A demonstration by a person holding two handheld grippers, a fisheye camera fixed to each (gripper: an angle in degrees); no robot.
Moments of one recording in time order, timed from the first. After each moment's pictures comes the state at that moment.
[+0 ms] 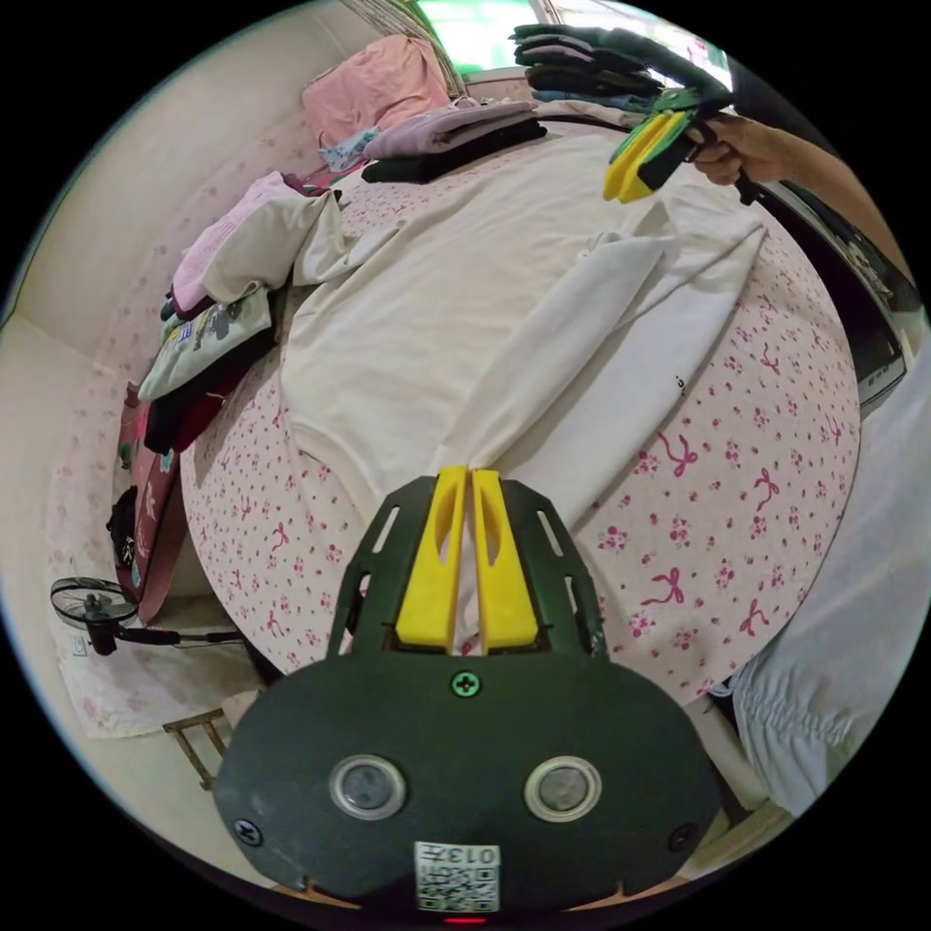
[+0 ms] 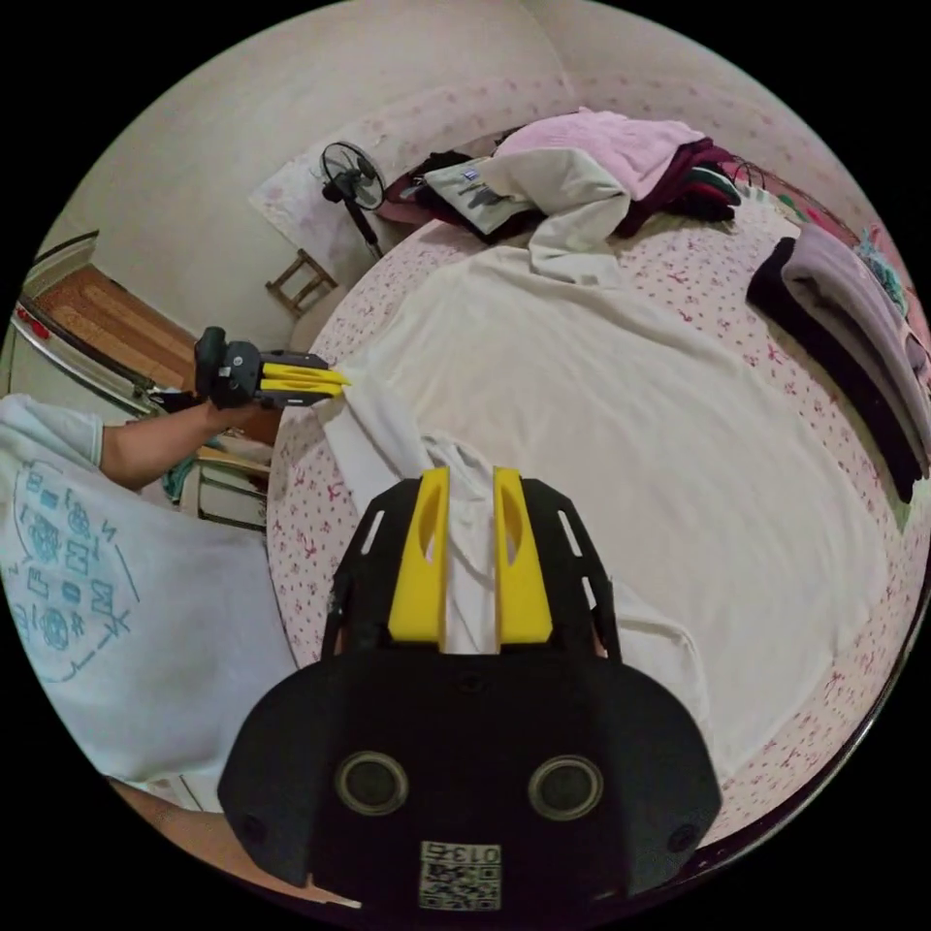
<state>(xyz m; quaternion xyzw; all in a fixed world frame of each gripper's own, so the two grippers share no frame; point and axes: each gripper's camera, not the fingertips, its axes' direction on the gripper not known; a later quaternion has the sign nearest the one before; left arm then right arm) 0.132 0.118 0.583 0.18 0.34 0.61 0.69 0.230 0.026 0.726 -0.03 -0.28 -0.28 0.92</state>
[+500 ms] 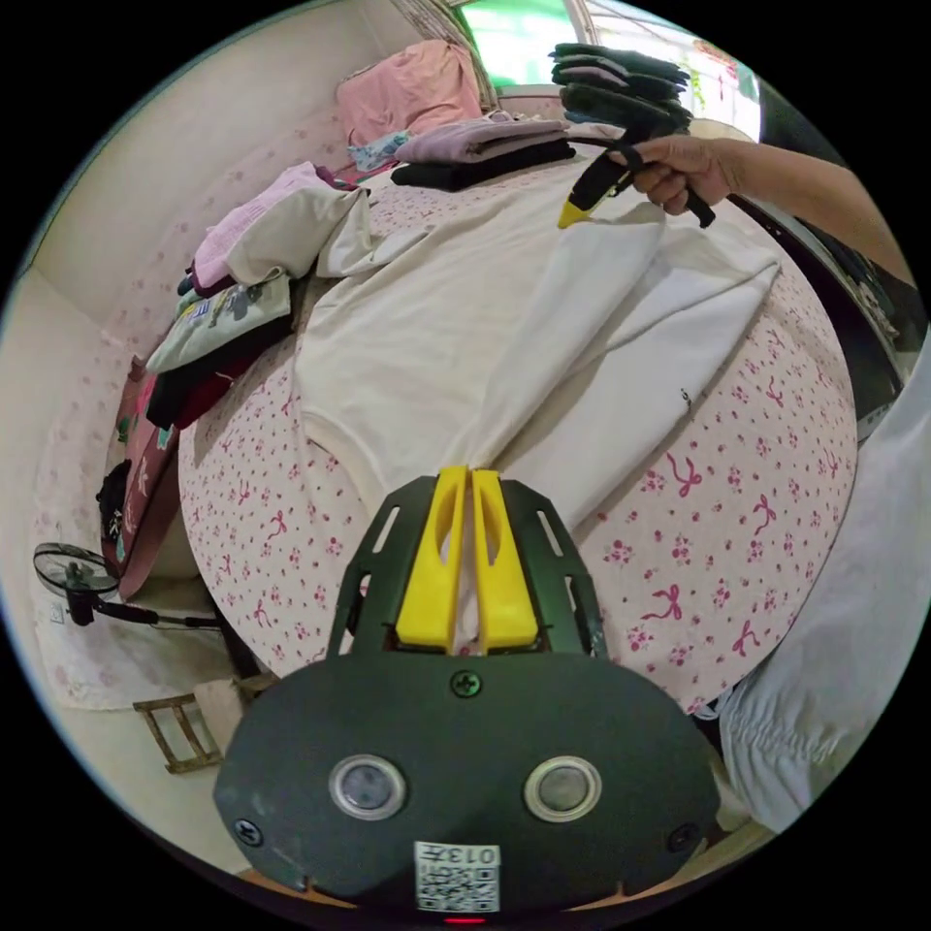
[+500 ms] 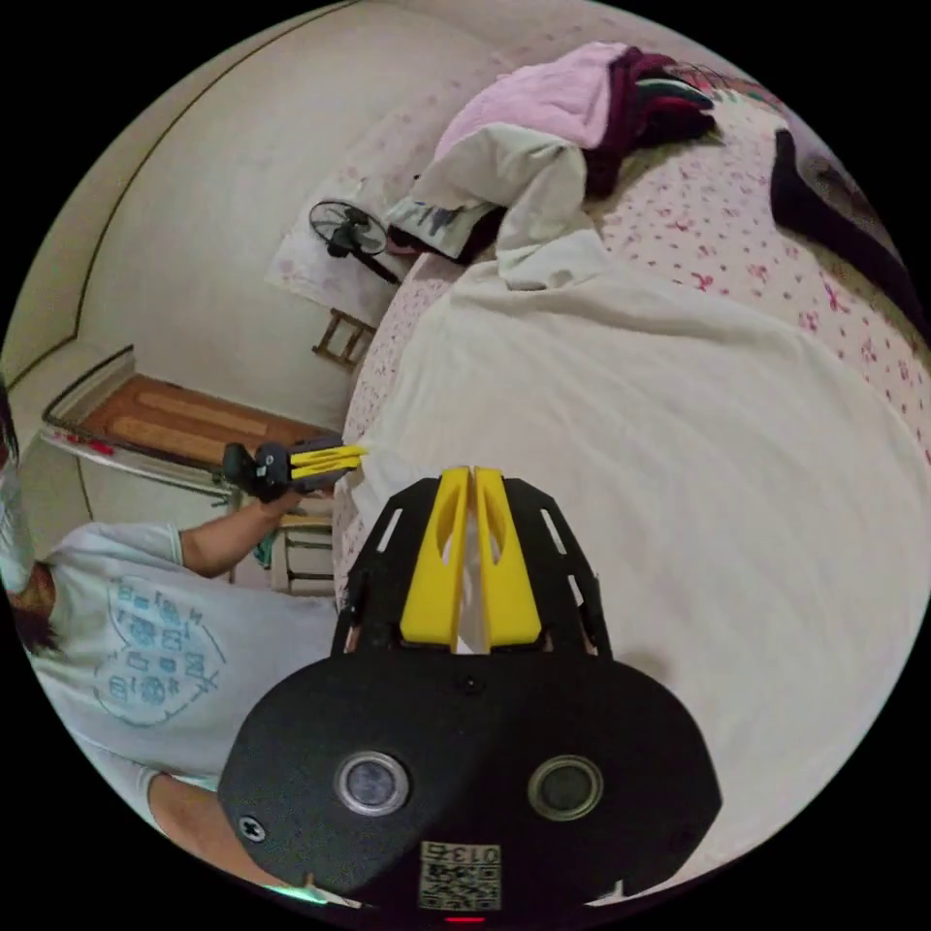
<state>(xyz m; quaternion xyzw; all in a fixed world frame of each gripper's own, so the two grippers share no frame) 0.121 0.098 0.599 0.18 0.36 0.58 0.71 0.252 -0.054 0.784 -0.10 -0.43 -0.18 0.88</state>
